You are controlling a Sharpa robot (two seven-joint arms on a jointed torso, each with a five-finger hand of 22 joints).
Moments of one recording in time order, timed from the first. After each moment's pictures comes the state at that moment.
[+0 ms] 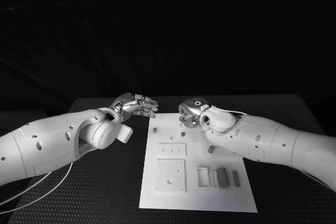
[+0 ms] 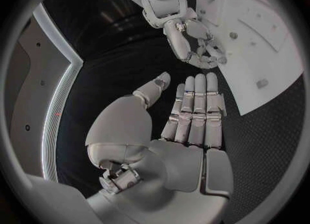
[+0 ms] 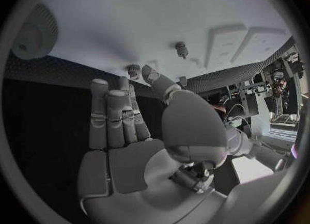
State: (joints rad) left arm 1.32 -0.77 -0.11 1.42 -0.23 -0.26 0.18; left_hand 1.07 -0.07 0.54 -0.27 0.05 0.86 0.17 0.33 0.53 1.15 0.12 0.16 0.22 1.00 0.08 0.36 0.81 0.04 0.98 -0.01 0.22 0.71; right arm 1.28 -0.44 -0.17 1.07 -1.81 -0.38 -0.21; right_hand 1.13 -0.15 0.57 -0.28 0.08 0.89 0.17 0.29 0.50 1.20 0.10 0.07 0.17 1.26 -0.01 1.19 0.80 0.19 1.15 0.00 0.78 1.31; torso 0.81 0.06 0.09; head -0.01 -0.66
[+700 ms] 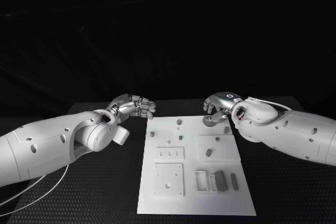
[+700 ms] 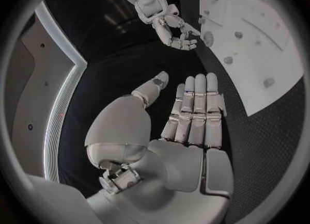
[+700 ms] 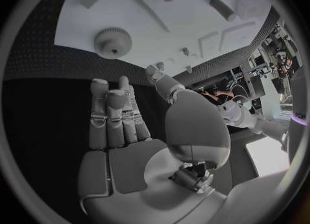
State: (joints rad) left arm 1.33 -0.80 -0.10 1.42 -0.23 -0.22 0.21; left_hand 1.06 -0.08 0.53 -0.26 0.05 0.86 0.17 0.32 0.53 1.15 0.12 0.16 0.23 1.00 0.08 0.34 0.81 0.04 0.97 -0.01 0.21 0.72; right arm 1.36 -0.72 -0.15 1.27 -1.63 -0.29 -0.16; right_hand 1.09 -0.20 0.59 -0.23 0.08 0.87 0.17 0.28 0.50 1.20 0.10 0.08 0.19 1.26 -0.01 1.19 0.78 0.19 1.15 0.01 0.77 1.31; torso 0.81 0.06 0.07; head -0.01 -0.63
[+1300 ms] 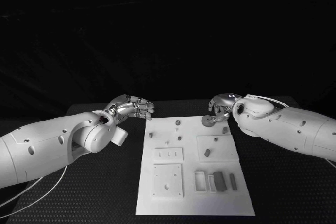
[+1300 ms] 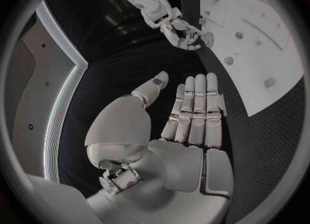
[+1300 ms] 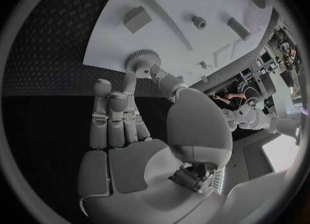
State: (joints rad) left arm 1.33 -0.79 -0.10 1.41 -0.24 -0.21 0.22; left_hand 1.06 -0.08 0.53 -0.26 0.05 0.85 0.17 0.32 0.53 1.15 0.12 0.15 0.23 1.00 0.08 0.34 0.82 0.04 0.97 -0.01 0.21 0.72; right arm 1.36 -0.65 -0.15 1.08 -1.58 -0.18 -0.14; right_hand 1.09 -0.25 0.56 -0.15 0.08 0.80 0.14 0.26 0.50 1.17 0.03 0.54 0.88 1.21 -0.07 1.27 0.78 0.25 1.13 0.01 0.80 1.31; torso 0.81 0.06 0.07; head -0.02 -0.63
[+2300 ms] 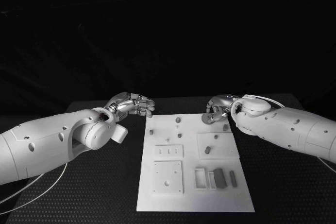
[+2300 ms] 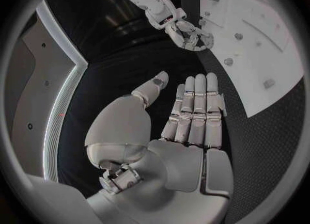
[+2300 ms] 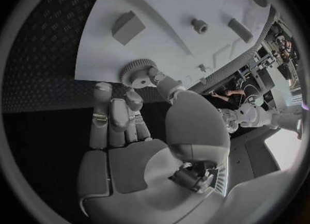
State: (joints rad) left arm 1.33 -0.80 -0.11 1.41 -0.24 -0.20 0.21; left_hand 1.06 -0.08 0.53 -0.26 0.05 0.85 0.18 0.32 0.53 1.15 0.12 0.15 0.23 1.00 0.08 0.34 0.82 0.04 0.97 -0.01 0.21 0.72; right arm 1.33 -0.61 -0.14 1.01 -1.53 -0.16 -0.10; right_hand 1.09 -0.15 0.56 -0.21 0.08 0.84 0.11 0.29 0.52 1.09 0.02 1.11 1.26 1.22 -0.08 1.50 0.97 0.25 1.14 -0.02 0.92 1.31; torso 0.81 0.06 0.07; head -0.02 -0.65
